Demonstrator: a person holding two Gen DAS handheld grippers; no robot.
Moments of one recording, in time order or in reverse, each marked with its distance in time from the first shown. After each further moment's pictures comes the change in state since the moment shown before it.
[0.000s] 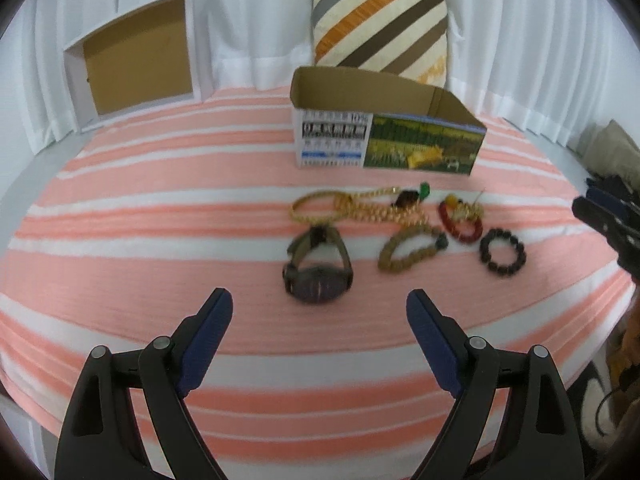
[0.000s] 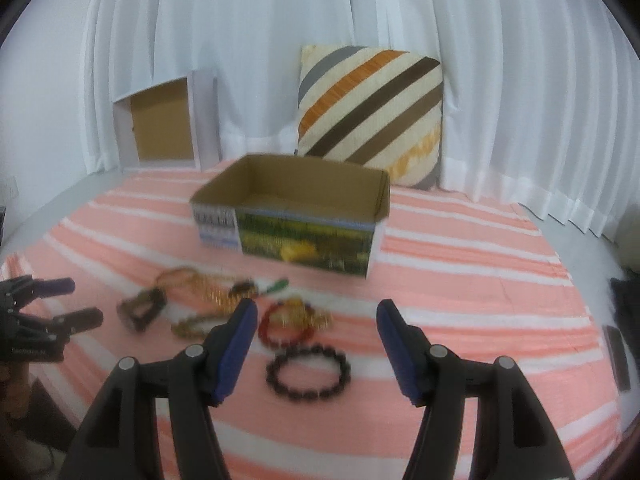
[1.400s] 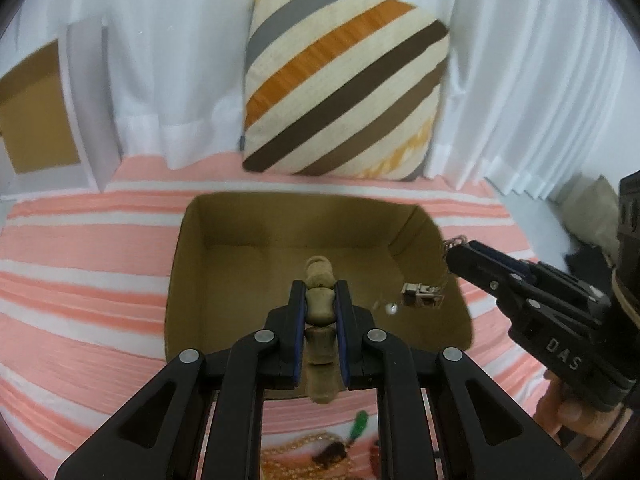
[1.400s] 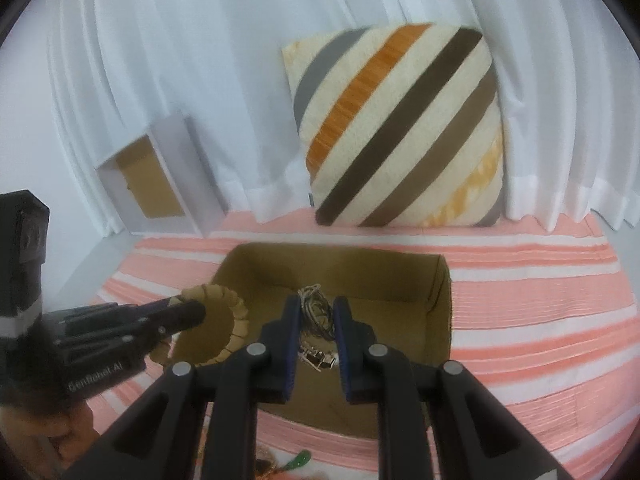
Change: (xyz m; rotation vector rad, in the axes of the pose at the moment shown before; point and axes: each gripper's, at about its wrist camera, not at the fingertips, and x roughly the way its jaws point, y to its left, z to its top) left arm 0.122 -0.050 0.243 -0.036 0.025 -0.167; right arm 0.173 -0.040 0.189 0.183 0.096 0.194
